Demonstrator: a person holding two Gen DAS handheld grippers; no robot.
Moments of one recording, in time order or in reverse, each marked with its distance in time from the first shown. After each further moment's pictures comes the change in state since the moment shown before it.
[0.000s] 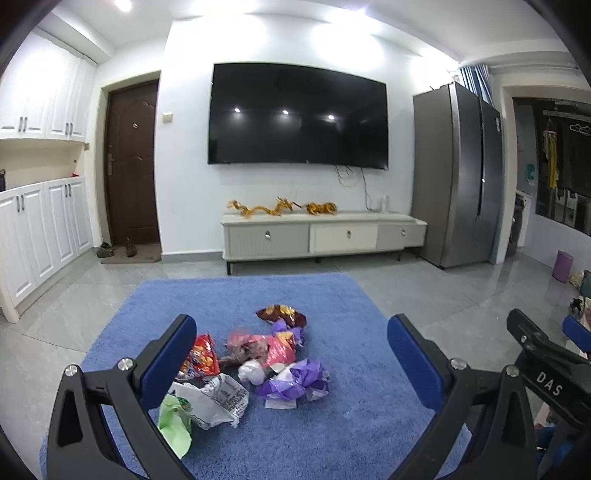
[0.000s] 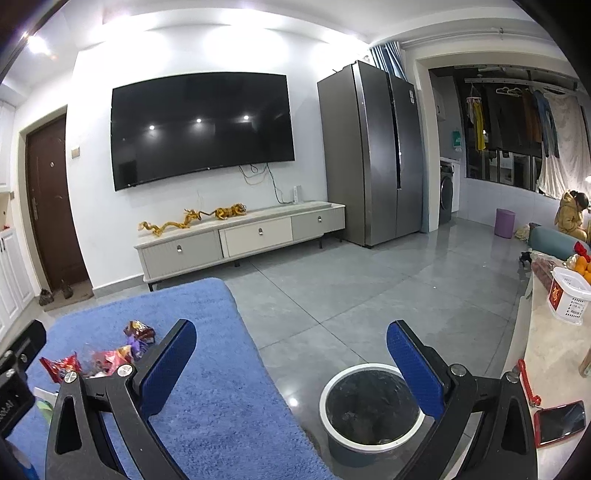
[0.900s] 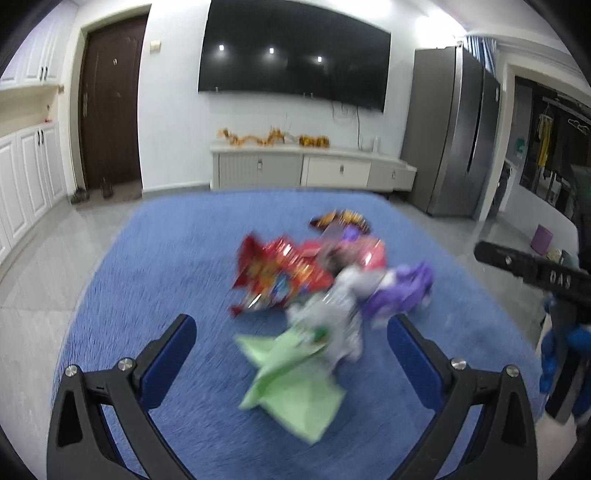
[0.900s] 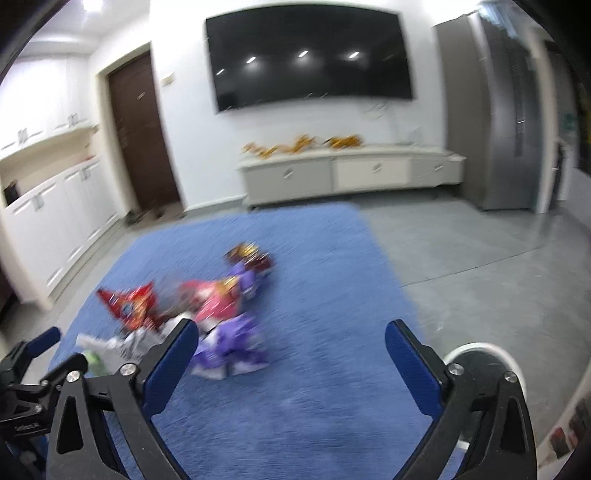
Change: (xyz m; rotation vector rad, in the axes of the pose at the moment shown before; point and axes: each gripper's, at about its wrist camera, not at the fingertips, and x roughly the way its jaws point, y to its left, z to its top) left arm 0.057 0.155 -0.078 -0.027 0.260 -0.126; right arm 0.077 0.114 -0.034 -0.129 0.300 0.510
